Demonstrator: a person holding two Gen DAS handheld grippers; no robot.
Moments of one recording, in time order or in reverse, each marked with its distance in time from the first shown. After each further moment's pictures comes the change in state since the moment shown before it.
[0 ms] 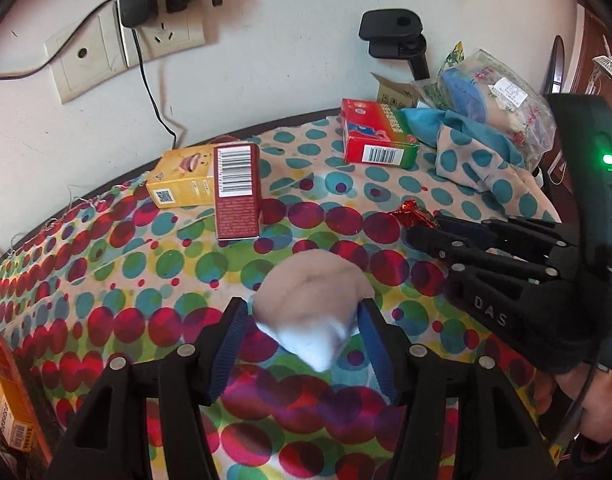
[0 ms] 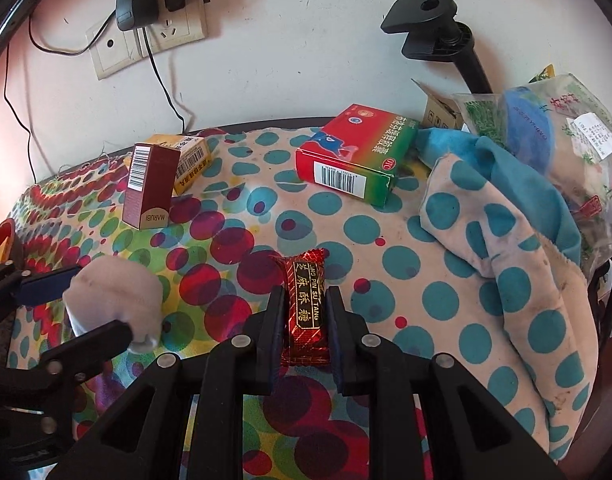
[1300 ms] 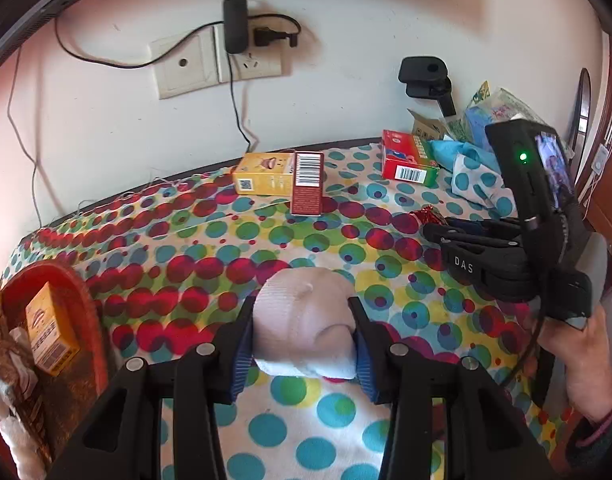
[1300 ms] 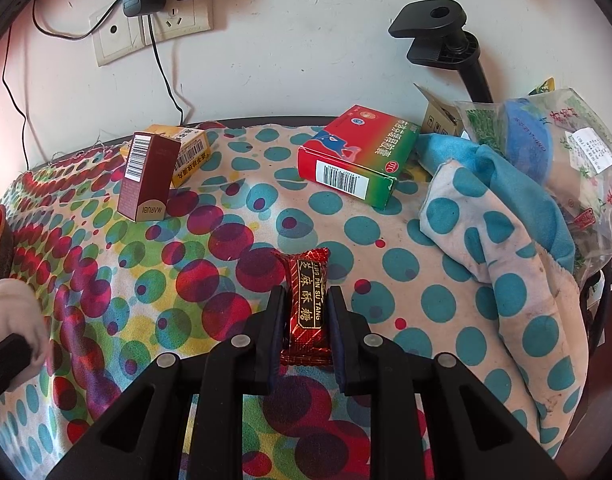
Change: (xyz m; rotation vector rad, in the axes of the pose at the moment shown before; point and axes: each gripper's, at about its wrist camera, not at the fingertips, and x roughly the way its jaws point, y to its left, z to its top) left arm -0.079 0.010 -0.047 -0.116 -0.119 0.133; right arm 0.004 0.008 -0.001 -0.037 0.005 -0.048
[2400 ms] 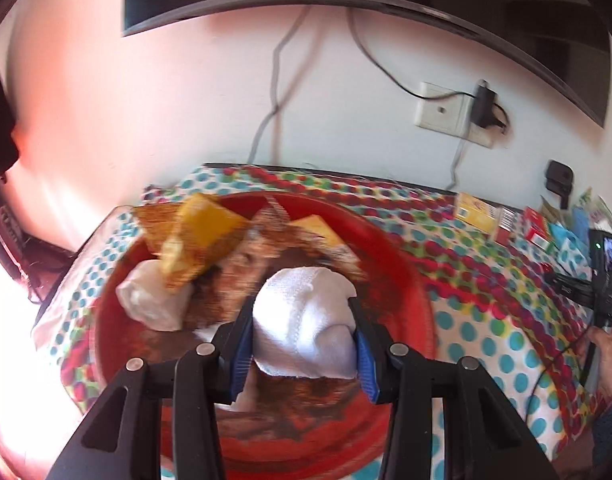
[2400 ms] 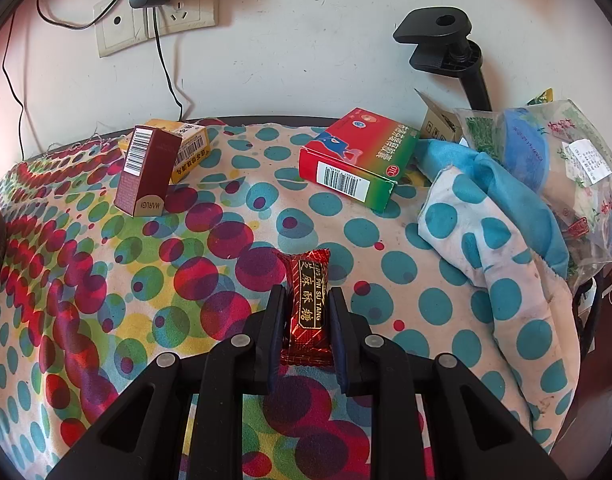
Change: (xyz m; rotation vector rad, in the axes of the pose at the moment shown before) left arm -0.147 0.201 -0.087 -0.368 -0.090 0.308; right arm -0.002 0.003 0.001 -0.024 0.000 -0.033
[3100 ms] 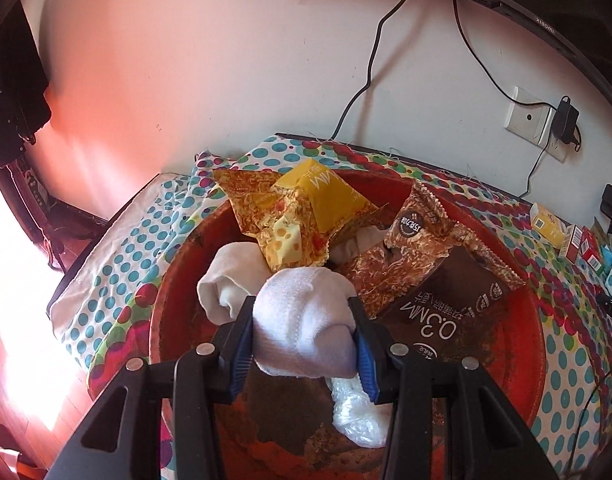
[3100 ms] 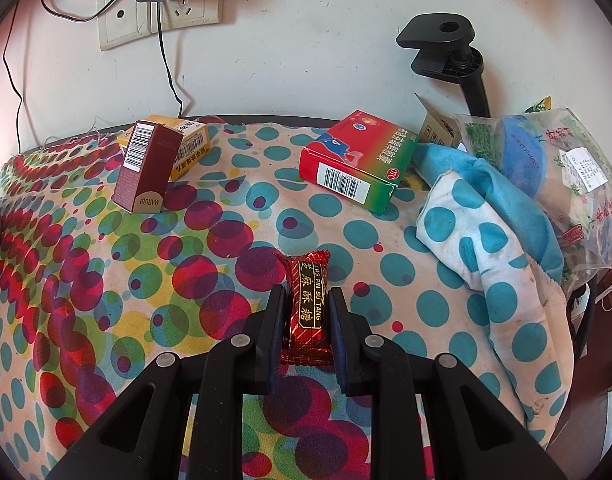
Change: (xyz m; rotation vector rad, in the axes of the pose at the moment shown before) left arm 0.049 0.084 -0.005 -0.087 0.075 0.095; right arm 0.000 0.003 0.000 -0.018 -0.001 -0.024
